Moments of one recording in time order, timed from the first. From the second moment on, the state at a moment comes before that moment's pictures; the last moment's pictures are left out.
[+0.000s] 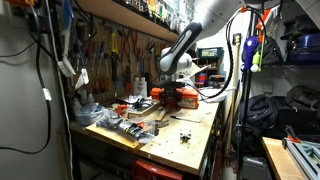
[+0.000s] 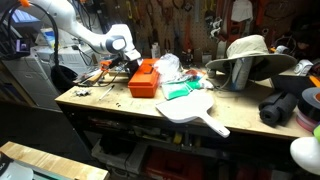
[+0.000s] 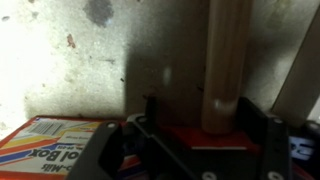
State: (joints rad) arm -0.08 0.55 -0.26 -1.79 0.05 2.38 1.06
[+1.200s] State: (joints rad) arm -0.06 0.41 -0.24 -1.79 0.03 2.30 1.00
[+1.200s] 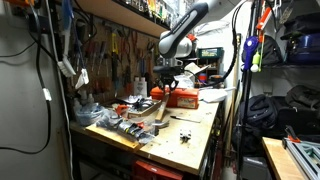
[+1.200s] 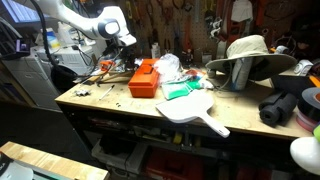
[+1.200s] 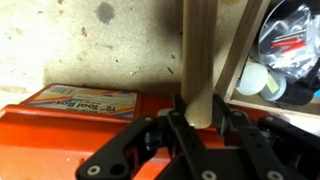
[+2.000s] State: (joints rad) arm -0.10 0.23 -0.23 -1.84 0.09 2.21 0.89
